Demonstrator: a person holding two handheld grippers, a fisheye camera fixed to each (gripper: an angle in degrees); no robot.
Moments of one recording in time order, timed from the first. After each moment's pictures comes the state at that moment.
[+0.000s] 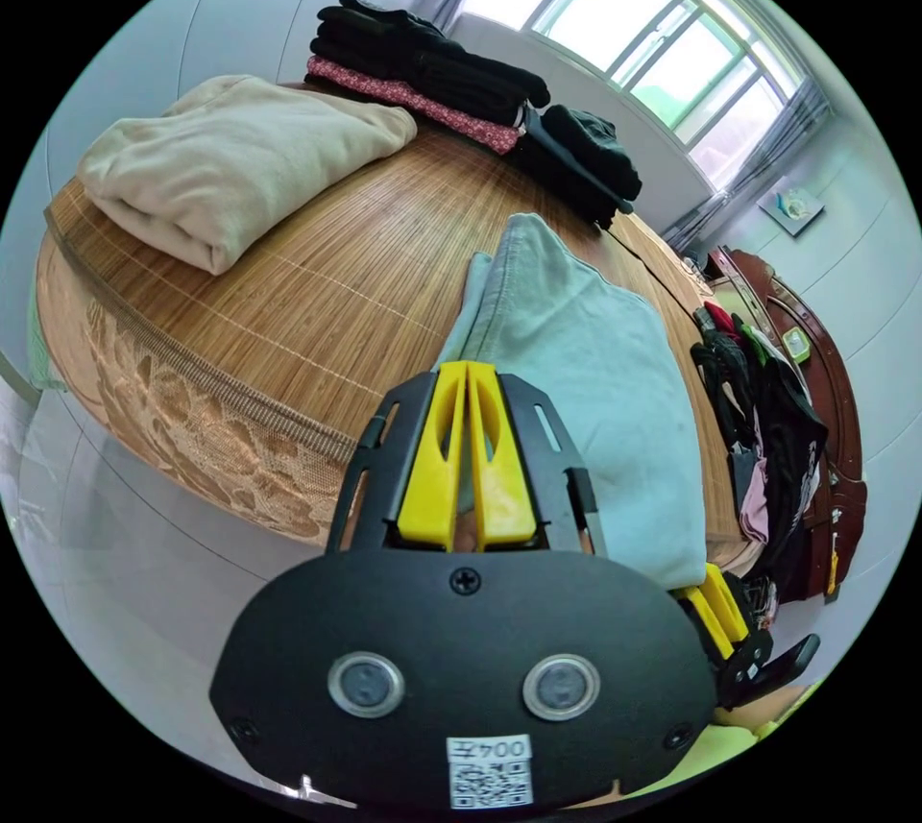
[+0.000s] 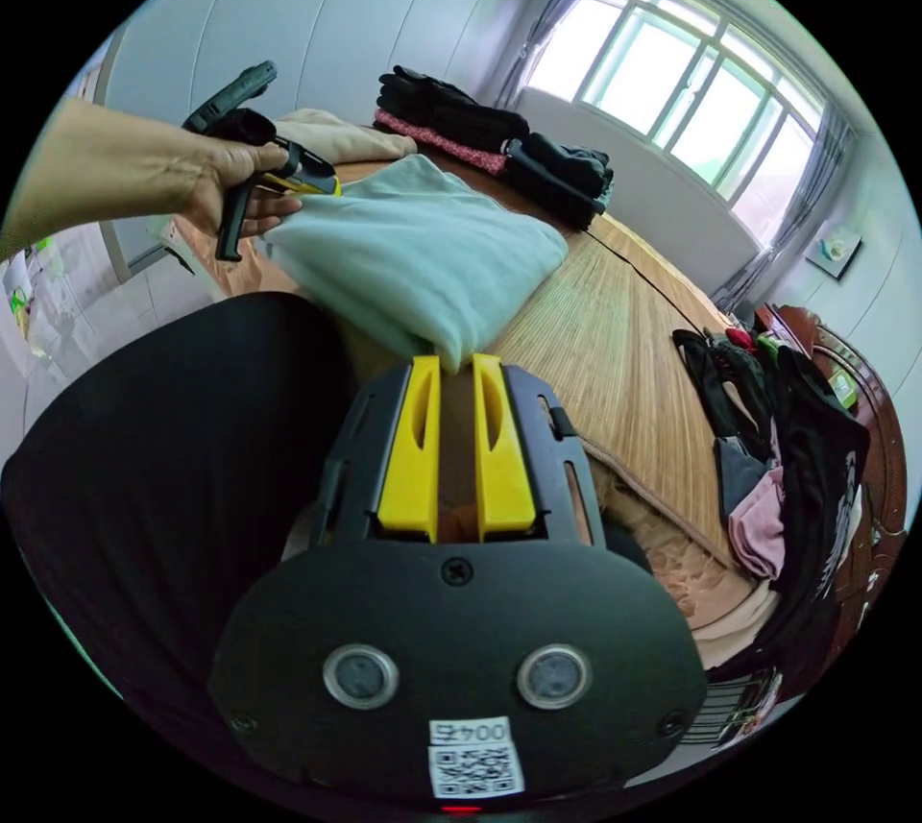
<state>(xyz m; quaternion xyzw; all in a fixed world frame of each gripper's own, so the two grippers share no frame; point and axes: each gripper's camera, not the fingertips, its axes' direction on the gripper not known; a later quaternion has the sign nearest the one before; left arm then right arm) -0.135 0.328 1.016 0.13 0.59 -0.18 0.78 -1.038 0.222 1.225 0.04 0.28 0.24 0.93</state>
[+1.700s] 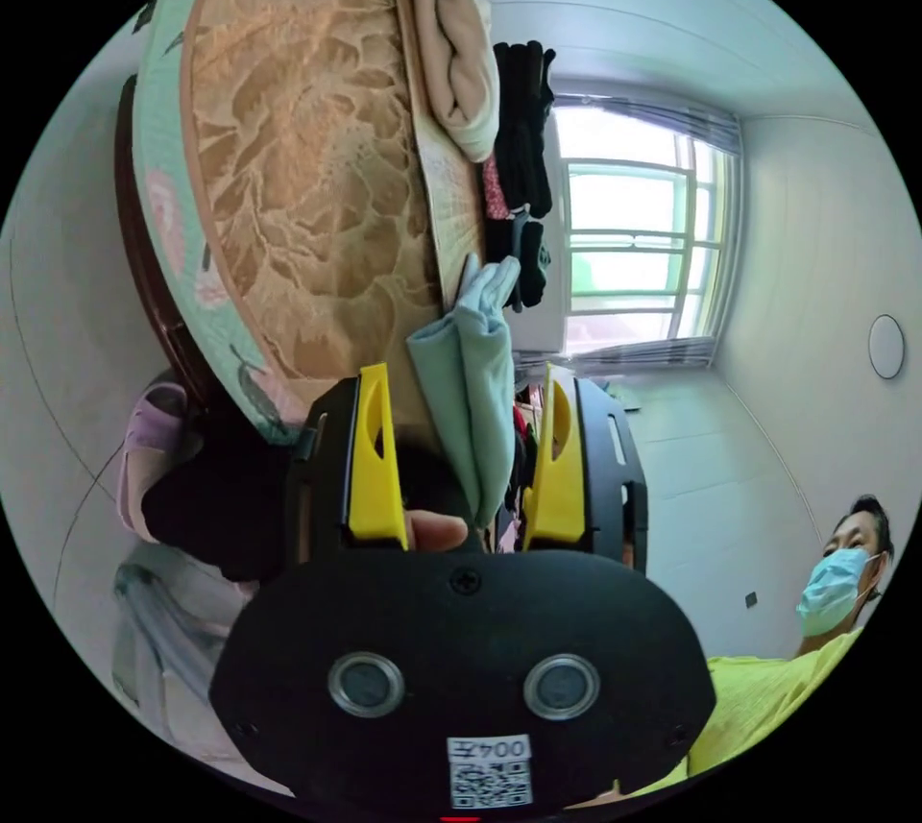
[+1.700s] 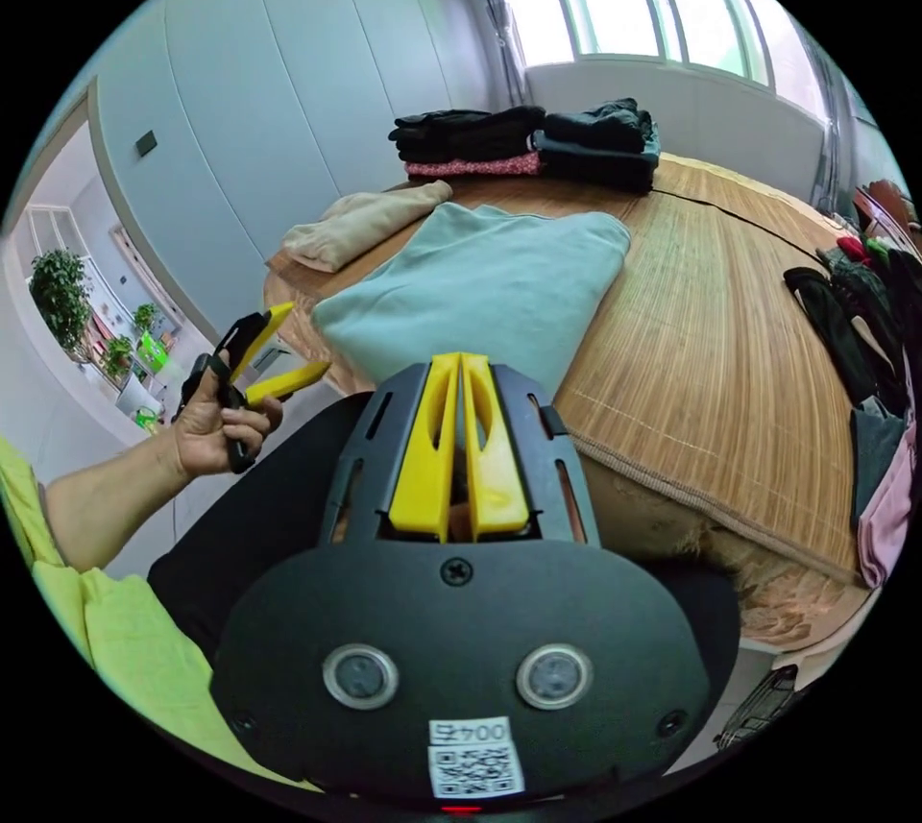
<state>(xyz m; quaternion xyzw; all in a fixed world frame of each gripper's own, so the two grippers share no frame) -0.121 0.507 1.169 0.07 0.82 -0.38 0.43 -0.936 0.243 1.185 0.15 0.05 0.33 0.93</state>
